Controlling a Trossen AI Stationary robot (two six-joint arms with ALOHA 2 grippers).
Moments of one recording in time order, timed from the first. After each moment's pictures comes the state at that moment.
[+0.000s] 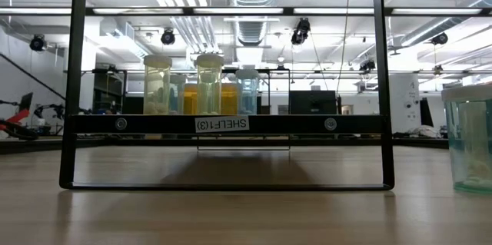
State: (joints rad) left arm -0.33 1.07 0.86 -0.06 -0.32 0.11; right arm 0.22 1.44 1.23 -0.35 0.16 -0.10
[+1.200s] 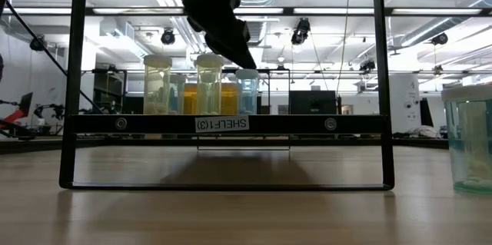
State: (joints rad) left arm -0.10 1.73 1.33 -0.52 0.12 -0.01; right arm 0.22 1.15 0.91 -0.16 0.16 -0.14
